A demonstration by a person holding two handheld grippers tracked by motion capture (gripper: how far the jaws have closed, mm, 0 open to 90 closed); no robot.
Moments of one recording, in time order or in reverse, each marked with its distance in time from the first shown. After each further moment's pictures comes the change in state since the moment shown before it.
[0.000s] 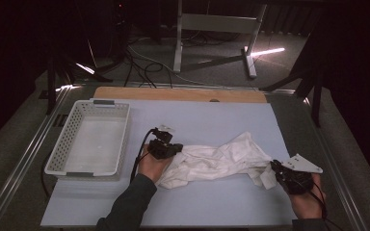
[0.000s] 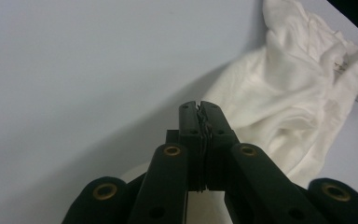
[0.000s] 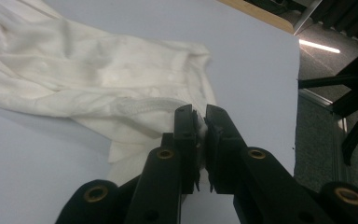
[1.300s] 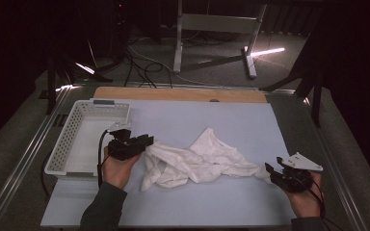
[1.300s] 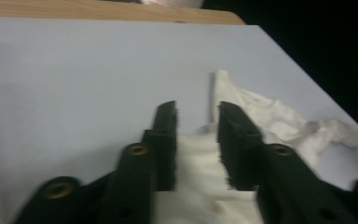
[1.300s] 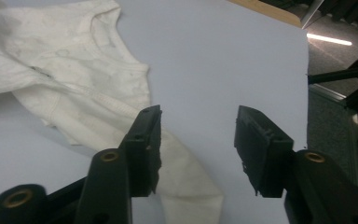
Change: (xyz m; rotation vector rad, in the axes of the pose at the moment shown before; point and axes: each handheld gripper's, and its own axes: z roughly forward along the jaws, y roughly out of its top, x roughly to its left) left arm 0.026 -0.018 -0.097 -0.234 0.040 -0.127; right arm -0.004 -0.003 0.008 -0.003 0.029 0.051
